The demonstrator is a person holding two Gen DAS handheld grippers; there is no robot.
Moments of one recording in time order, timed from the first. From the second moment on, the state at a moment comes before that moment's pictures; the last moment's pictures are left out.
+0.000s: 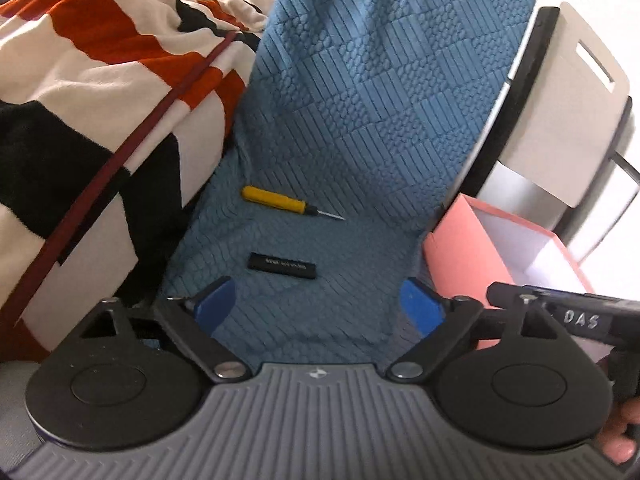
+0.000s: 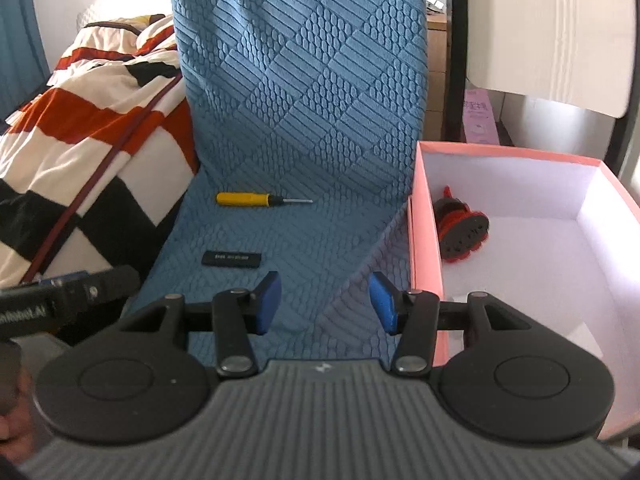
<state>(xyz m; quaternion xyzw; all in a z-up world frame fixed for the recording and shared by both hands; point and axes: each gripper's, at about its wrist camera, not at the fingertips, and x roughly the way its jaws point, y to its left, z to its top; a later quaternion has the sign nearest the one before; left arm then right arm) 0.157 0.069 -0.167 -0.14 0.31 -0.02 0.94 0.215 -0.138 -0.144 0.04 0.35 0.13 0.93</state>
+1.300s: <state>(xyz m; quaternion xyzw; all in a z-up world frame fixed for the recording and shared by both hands) 0.334 0.059 -0.257 -0.12 0.41 0.00 0.91 0.439 -0.067 -0.231 0.00 0.38 0.33 0.86</state>
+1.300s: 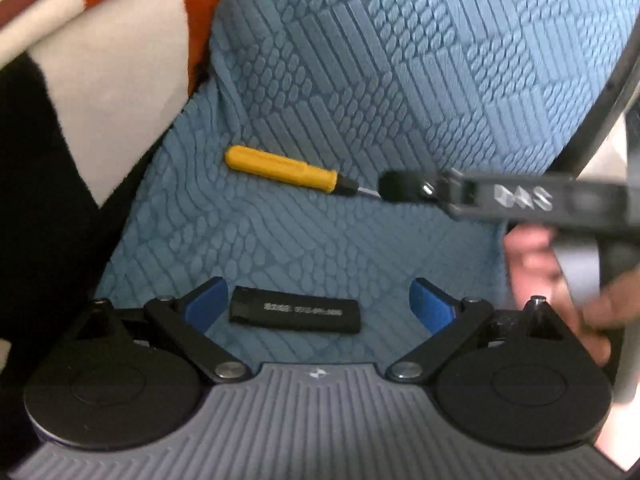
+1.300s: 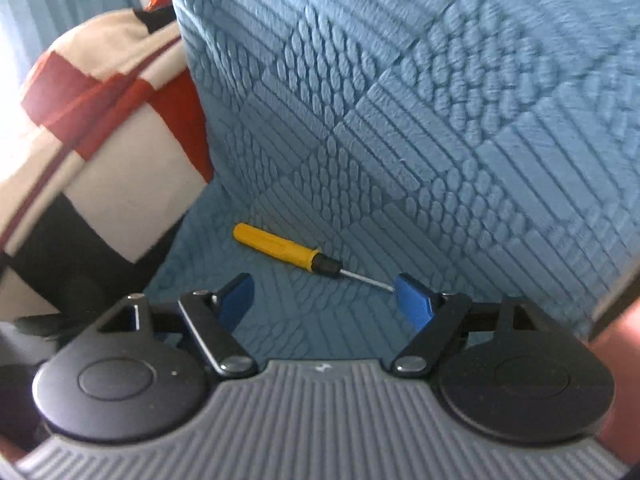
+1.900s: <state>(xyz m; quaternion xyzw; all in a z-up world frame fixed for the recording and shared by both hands) 0.335 0.050 -0.271 -0.10 0.42 0.03 0.90 0.466 -0.029 -0.271 -0.13 0.42 0.34 0.83</state>
